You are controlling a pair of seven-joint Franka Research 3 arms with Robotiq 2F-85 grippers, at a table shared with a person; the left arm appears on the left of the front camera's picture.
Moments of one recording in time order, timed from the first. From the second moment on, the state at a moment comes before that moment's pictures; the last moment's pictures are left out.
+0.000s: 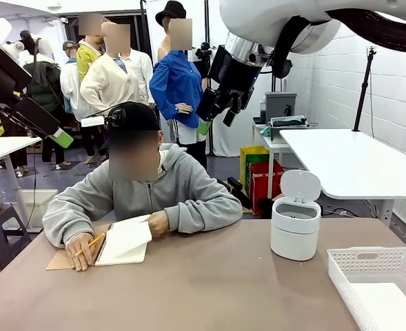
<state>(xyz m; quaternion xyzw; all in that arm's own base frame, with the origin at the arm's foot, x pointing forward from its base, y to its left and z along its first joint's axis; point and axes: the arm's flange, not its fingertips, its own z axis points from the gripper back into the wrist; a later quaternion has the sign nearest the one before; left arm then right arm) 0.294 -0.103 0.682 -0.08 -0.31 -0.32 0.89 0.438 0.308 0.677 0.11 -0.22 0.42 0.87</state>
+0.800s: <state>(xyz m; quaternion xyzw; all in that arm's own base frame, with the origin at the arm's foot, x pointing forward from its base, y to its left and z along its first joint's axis) 0.294 -0.103 0.682 -0.08 -0.31 -0.32 0.89 0.438 0.308 0.677 0.11 -0.22 0.42 0.87</state>
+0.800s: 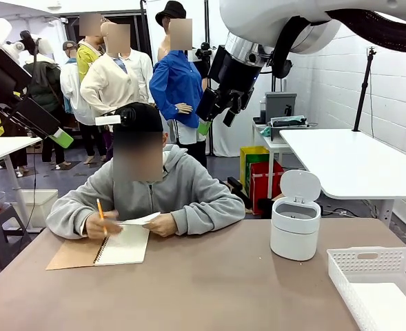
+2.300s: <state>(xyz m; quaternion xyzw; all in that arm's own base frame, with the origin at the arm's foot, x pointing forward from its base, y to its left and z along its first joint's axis) 0.294 -0.103 0.682 -0.08 -0.31 -0.32 0.89 0.438 0.308 0.677 0.11 -0.22 0.42 0.87</state>
